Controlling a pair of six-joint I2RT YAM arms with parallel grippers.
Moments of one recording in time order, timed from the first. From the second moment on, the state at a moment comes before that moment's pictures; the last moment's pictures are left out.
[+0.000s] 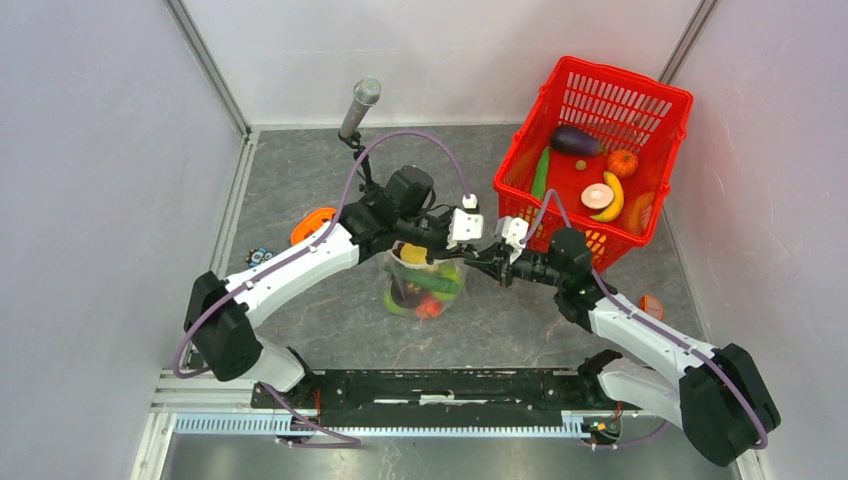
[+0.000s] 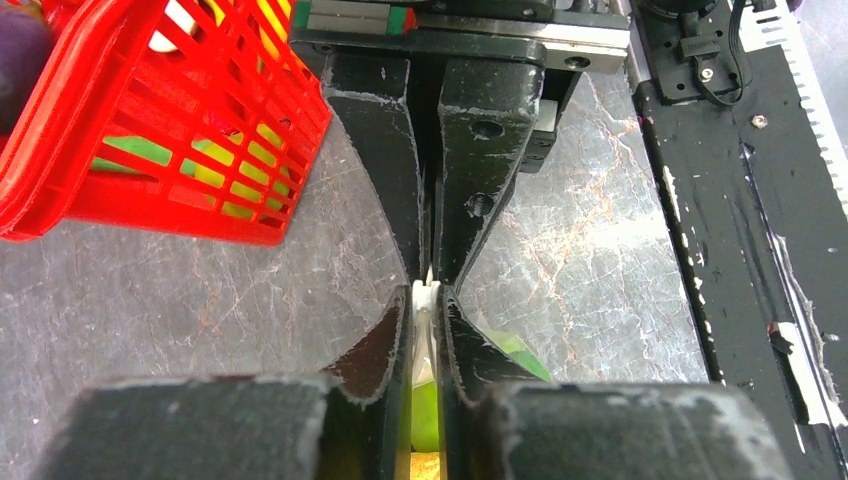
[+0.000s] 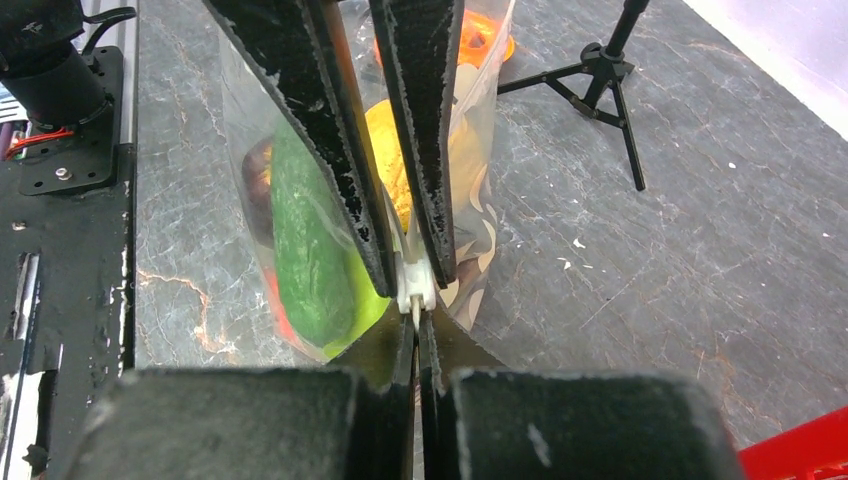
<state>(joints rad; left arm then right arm) -0.81 1.48 1.27 -0.42 0.69 0.66 0.52 1.04 0.43 0.46 -0.72 -0.17</state>
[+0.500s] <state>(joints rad) -0.81 1.51 1.30 -0.44 0.69 0.66 0.53 1.02 0.41 0.46 -0.70 -0.18</state>
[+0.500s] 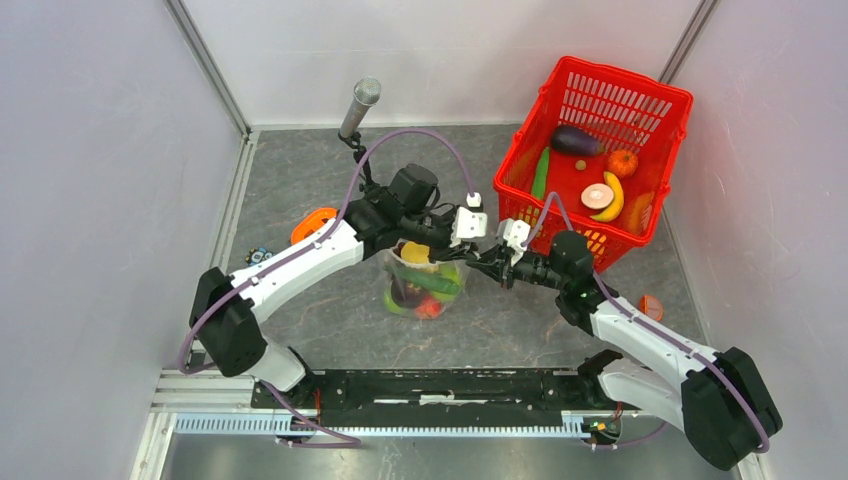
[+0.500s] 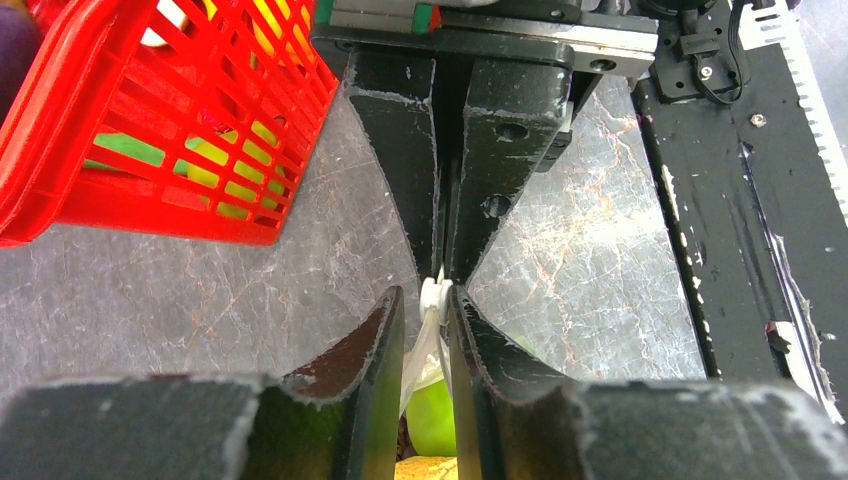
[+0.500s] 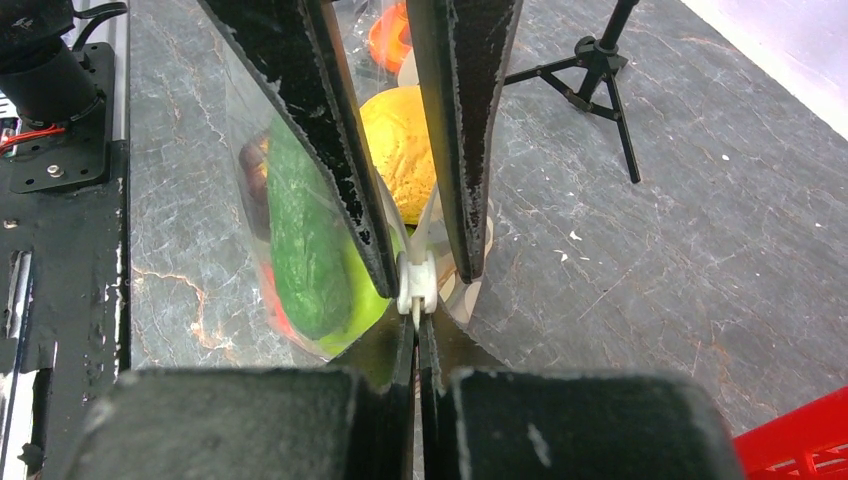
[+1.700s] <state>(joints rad) -0.80 1.44 1.25 -0.47 0.61 0.66 0.54 1.00 0.38 0.51 -0.64 -0.18</state>
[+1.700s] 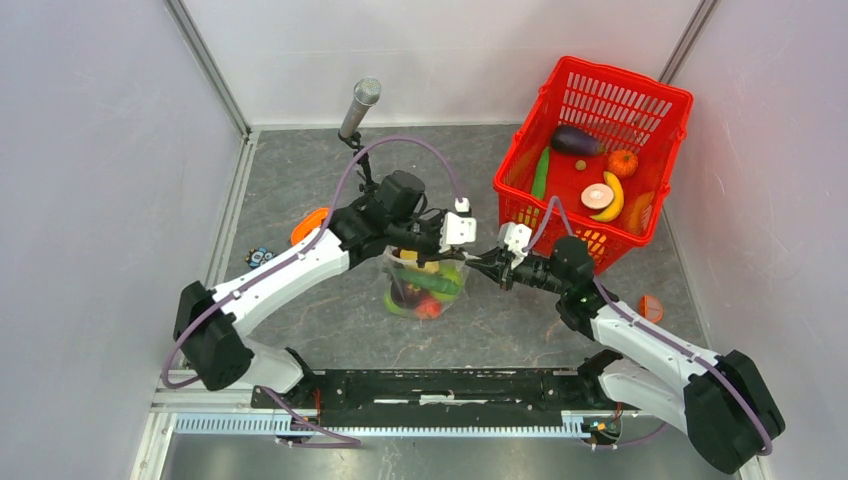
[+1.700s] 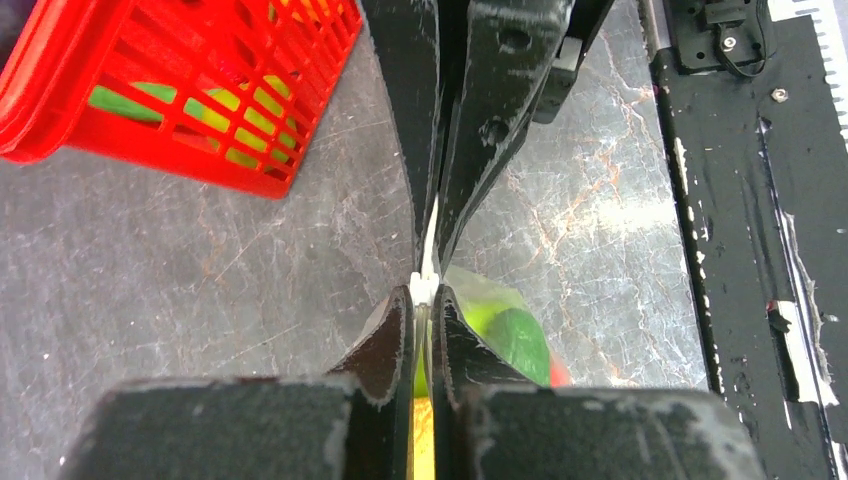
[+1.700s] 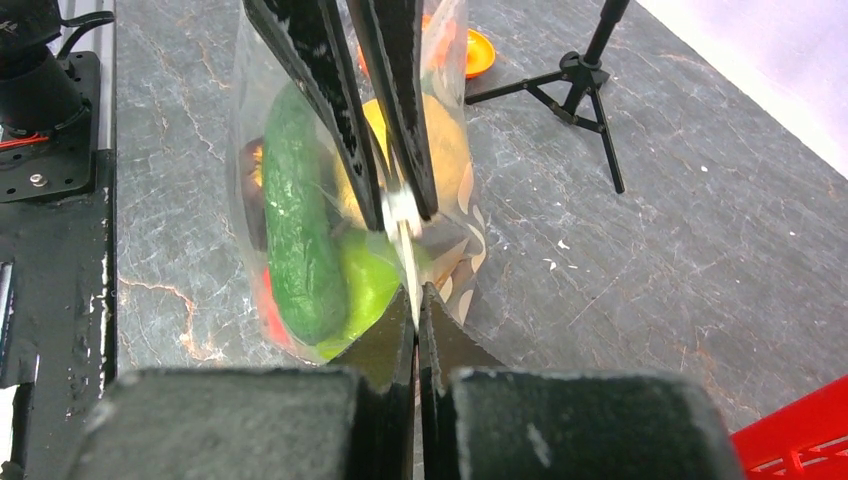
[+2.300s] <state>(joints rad) -0.69 1.21 1.08 -0.46 0.59 0.65 0.54 0.98 0.42 0.41 -0.65 -0.19</state>
